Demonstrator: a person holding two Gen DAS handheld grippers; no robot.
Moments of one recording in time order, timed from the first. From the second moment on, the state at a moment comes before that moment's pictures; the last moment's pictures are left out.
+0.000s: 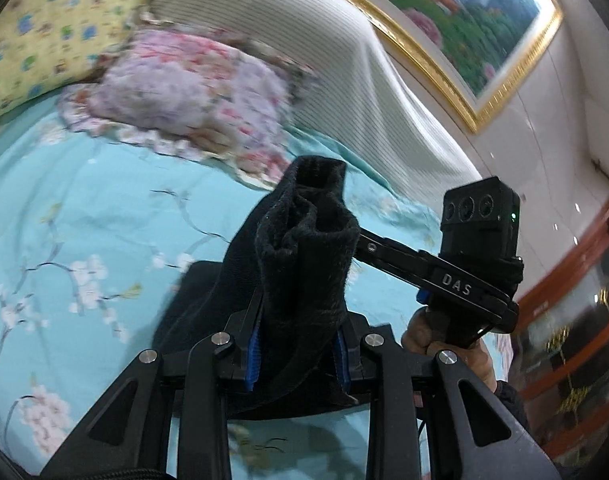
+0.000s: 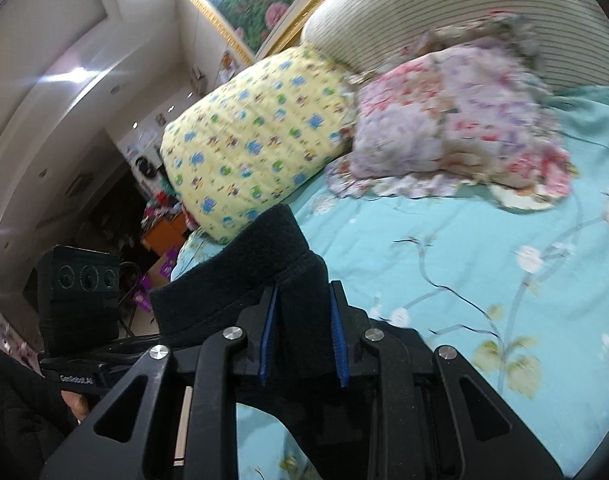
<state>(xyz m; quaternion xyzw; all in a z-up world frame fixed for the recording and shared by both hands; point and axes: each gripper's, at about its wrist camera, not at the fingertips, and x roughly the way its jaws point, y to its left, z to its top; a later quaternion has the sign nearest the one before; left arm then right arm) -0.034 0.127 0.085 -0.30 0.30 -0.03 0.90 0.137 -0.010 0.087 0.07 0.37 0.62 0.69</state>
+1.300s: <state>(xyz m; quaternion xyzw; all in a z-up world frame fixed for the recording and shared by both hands) 0.044 -0.037 0.032 -0.15 0.43 -0.10 0.89 0.150 -0.185 0.022 0.24 0.38 0.50 0.74</state>
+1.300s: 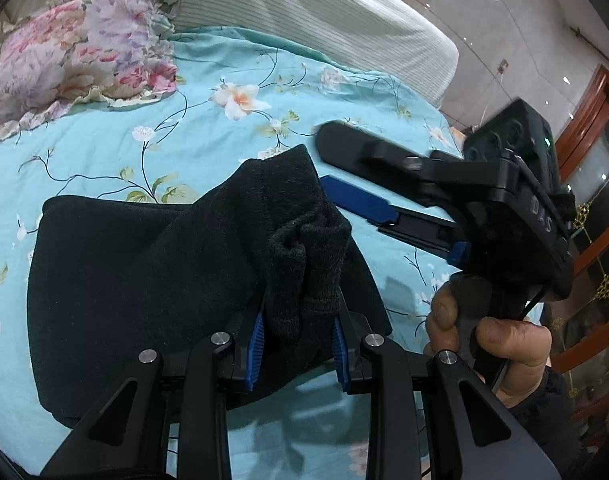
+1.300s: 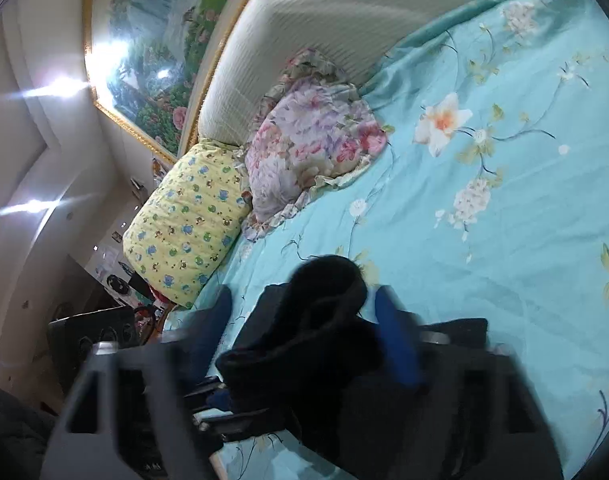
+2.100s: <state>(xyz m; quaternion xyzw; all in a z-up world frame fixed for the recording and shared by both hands) 0.064 -0.078 0.019 -0.11 0.45 -0.15 0.87 0.149 -0.216 0.005 0.22 0.43 0.43 0.76</state>
